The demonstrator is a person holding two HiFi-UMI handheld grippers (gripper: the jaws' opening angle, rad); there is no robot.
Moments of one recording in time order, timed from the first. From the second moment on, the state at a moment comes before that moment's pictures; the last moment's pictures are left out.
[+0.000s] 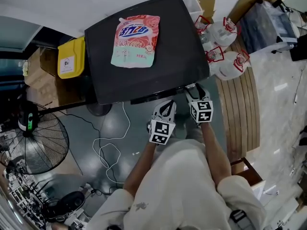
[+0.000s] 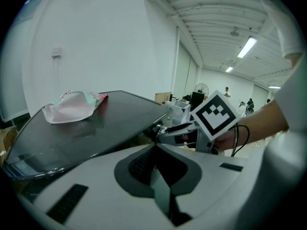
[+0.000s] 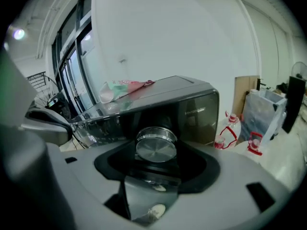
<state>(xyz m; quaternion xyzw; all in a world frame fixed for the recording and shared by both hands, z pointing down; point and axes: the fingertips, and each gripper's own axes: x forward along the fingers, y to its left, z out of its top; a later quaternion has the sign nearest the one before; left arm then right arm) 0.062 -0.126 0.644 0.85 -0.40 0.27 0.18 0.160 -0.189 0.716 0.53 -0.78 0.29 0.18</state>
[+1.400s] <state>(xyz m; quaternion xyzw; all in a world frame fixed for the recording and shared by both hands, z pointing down) 0.057 -0.109 0.649 0.84 -0.42 0.27 0.19 0.165 -0.190 0.716 0.45 -0.72 0.52 -0.07</state>
